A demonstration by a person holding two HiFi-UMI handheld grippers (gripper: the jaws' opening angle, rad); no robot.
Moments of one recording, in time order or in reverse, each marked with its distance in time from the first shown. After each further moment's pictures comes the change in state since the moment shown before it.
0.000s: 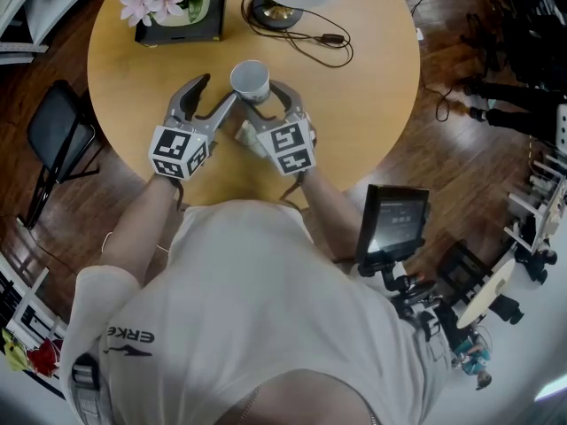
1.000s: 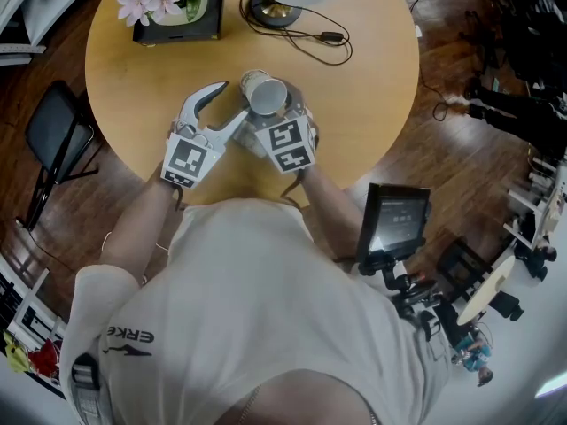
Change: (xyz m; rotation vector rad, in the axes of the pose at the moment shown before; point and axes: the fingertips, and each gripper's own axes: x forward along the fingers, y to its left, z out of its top) left arm 0.001 -0.052 0.001 0.324 0.019 -0.157; right arm -0.002 -0.006 0.000 -0.051 0.049 -0.028
